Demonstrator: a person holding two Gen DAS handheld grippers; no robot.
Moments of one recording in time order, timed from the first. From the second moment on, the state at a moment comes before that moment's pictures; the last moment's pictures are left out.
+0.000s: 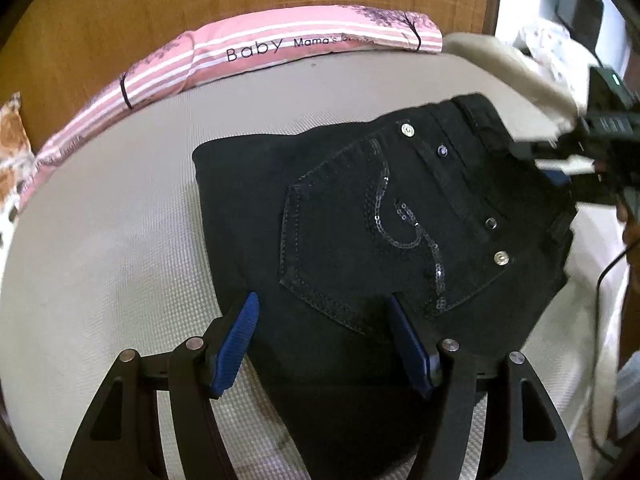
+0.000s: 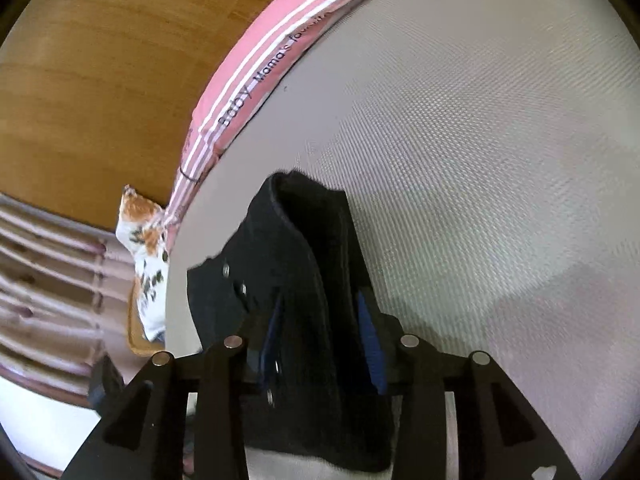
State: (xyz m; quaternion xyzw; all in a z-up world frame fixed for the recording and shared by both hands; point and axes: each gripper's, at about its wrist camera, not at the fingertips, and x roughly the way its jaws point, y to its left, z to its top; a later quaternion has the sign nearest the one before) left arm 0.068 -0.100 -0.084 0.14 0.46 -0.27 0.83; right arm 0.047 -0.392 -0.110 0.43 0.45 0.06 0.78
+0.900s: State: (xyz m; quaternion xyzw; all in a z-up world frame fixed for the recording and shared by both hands) left arm 0.058 -0.064 -0.103 0.07 0.52 -0.27 0.80; right arm -0.015 -0.368 -0.107 0.39 0.47 0.02 0.79
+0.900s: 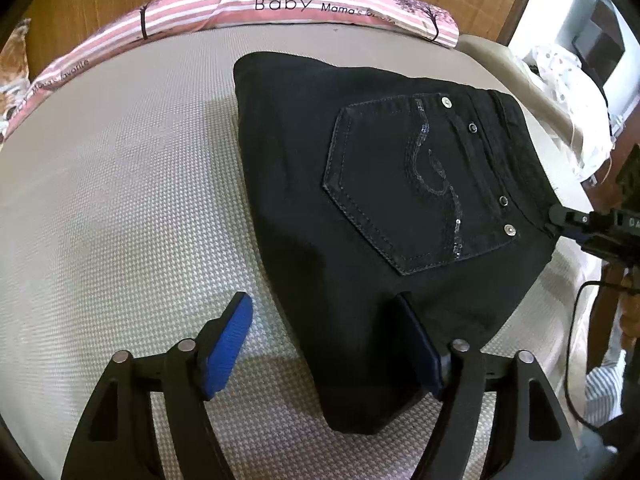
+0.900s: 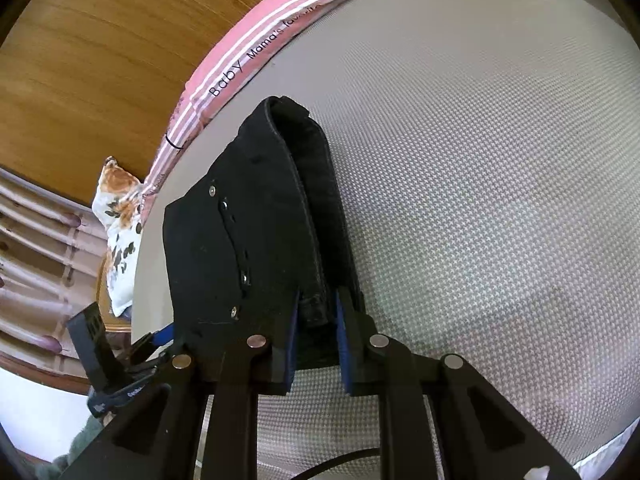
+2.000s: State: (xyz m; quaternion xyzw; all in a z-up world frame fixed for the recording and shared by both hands) left arm 0.044 -0.078 -0.089 0.13 0.49 -0.22 0.83; right arm -0.020 -0.367 -0.087 0.36 0.48 -0.02 0.80
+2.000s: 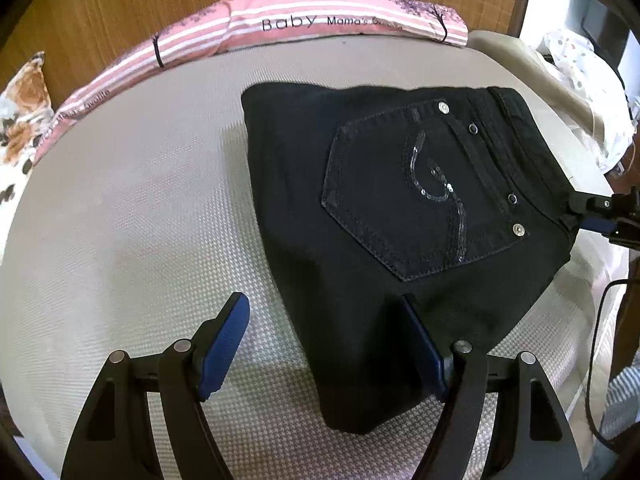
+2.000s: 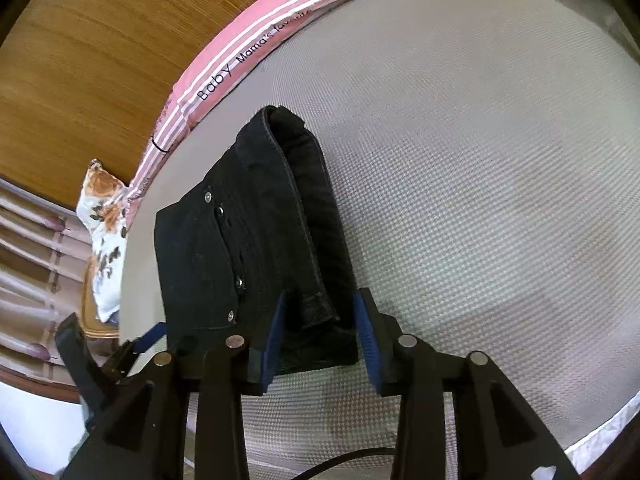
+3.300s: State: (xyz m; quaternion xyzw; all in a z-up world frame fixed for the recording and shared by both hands) left arm 0.120 -0.121 -0.097 0.14 0.45 -0.21 0.86; right arm 0.082 -0.351 -0.080 0.21 0.47 -0.01 0.85
